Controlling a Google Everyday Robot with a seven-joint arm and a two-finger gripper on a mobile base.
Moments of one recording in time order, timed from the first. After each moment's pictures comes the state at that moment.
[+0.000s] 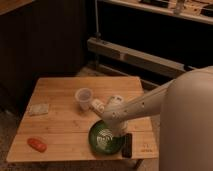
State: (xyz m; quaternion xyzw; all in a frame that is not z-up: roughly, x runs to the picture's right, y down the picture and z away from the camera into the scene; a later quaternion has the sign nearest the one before) arm 0.074 0.247 0.798 -0.20 0.27 0.61 0.71
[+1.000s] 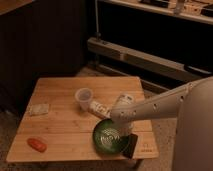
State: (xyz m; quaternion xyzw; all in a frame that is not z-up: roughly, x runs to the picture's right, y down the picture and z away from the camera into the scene) arm 0.102 0.236 0.785 -0.20 0.26 0.65 0.69
